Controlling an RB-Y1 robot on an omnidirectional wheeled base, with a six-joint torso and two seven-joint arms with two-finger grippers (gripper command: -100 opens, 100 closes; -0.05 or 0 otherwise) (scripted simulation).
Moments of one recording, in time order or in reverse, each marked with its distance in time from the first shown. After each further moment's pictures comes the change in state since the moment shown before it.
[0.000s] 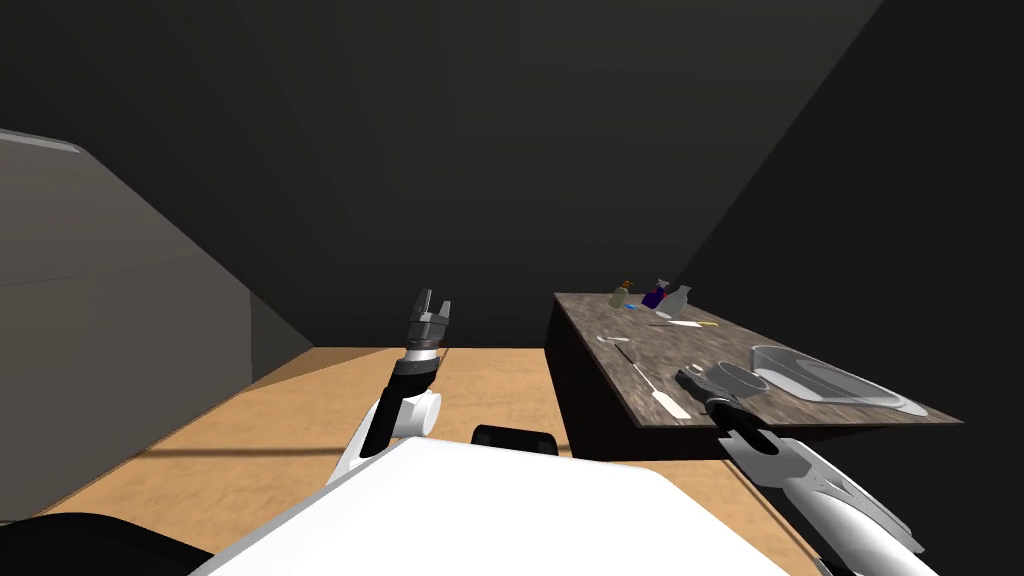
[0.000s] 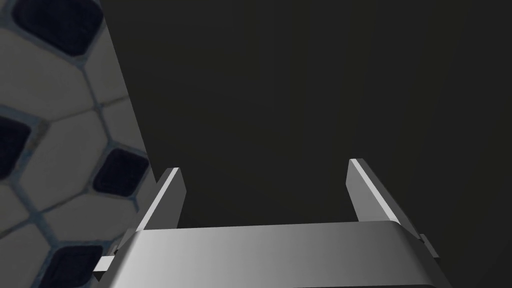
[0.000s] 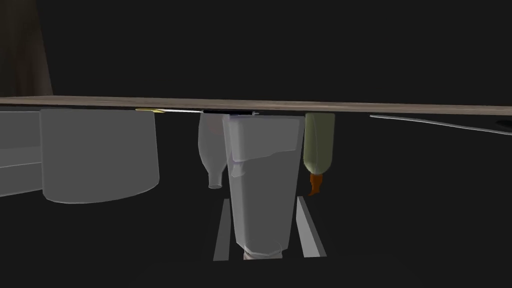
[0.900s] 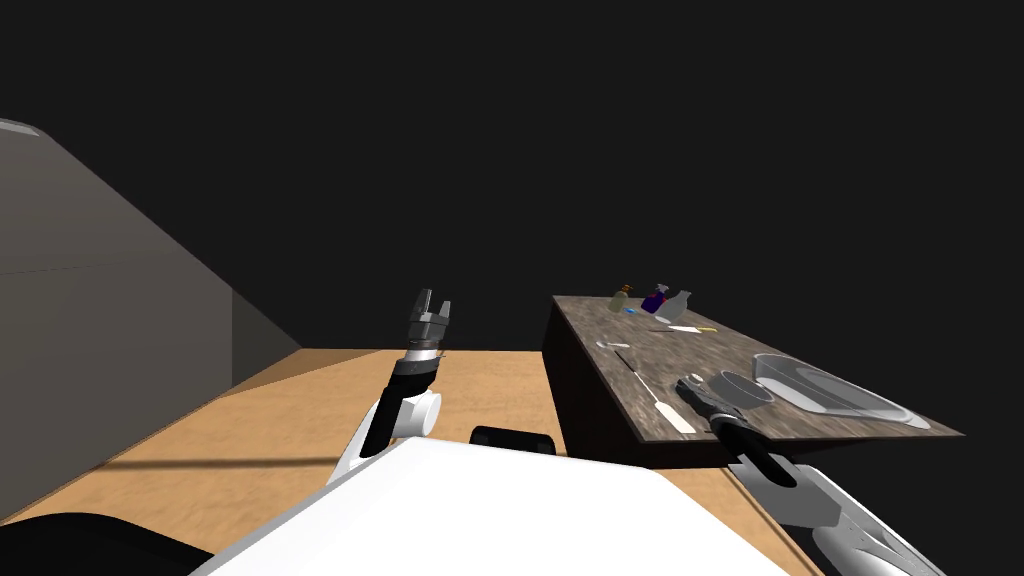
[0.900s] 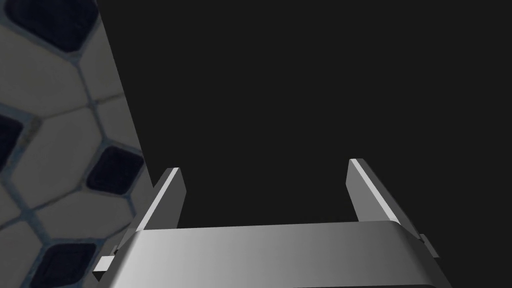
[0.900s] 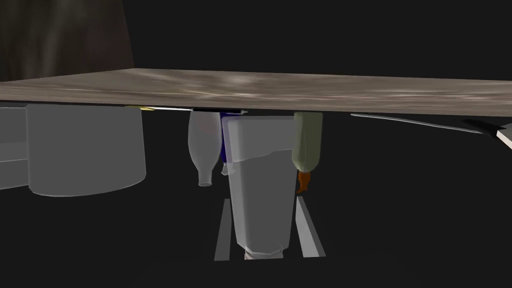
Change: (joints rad) left arm 0.000 0.000 0.000 0.000 0.000 0.000 0.000; right arm 0.199 0.056 -0.037 -0.260 0.036 0.051 -0.037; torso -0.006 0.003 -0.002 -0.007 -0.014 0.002
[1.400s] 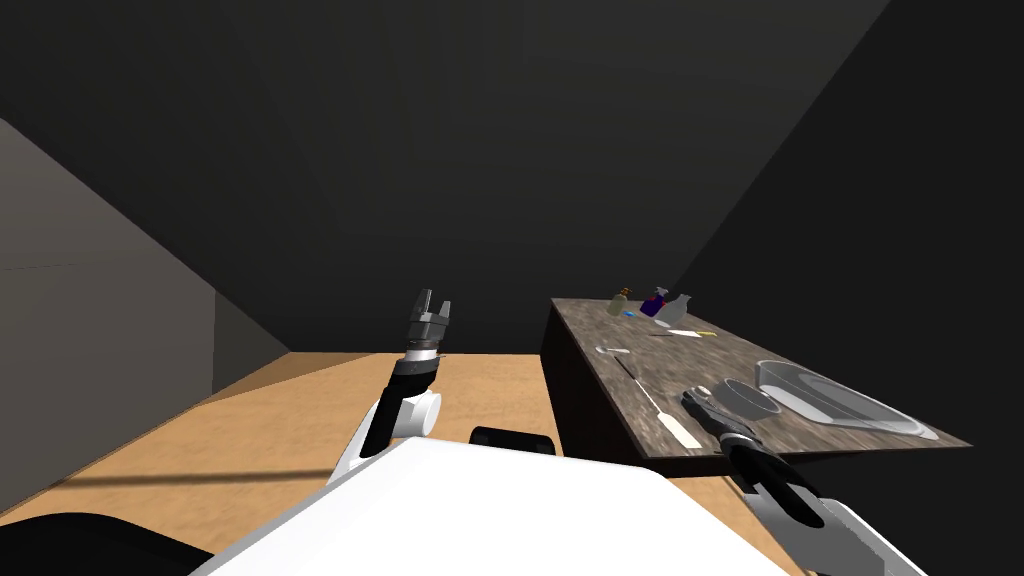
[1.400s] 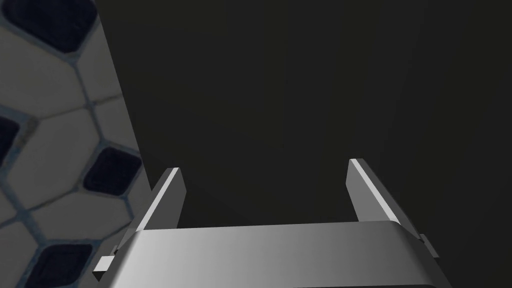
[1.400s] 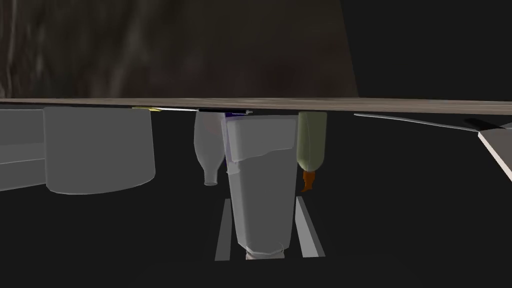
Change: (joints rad) left arm 0.000 0.000 0.000 0.000 0.000 0.000 0.000; right arm 0.149 0.066 -0.054 -0.172 0.049 0.031 -0.034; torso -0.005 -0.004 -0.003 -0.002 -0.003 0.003
